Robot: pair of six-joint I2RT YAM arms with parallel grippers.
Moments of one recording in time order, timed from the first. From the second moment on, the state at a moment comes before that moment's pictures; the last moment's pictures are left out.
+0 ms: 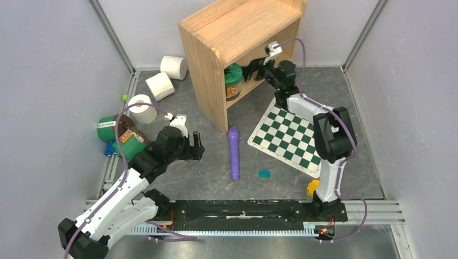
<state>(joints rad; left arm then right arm) -0.57 0.77 0.68 -0.60 -0.13 -0.40 0.35 2.01 1.45 0.66 -0.35 0.15</state>
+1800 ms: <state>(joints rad) 0.80 1.11 0.65 -0.26 0.12 -0.72 0.49 0.72 0.58 0.00 -0.20 -0.02</state>
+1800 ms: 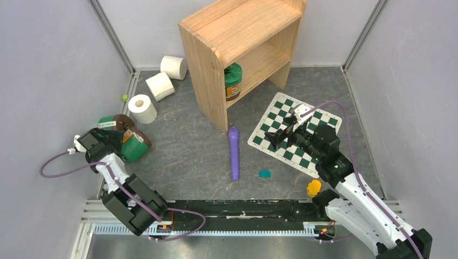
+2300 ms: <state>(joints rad) 0.89 1.25 0.51 0.06 0.41 -0.81 0.52 0.75 0.55 -0.02 -0.16 -0.05</state>
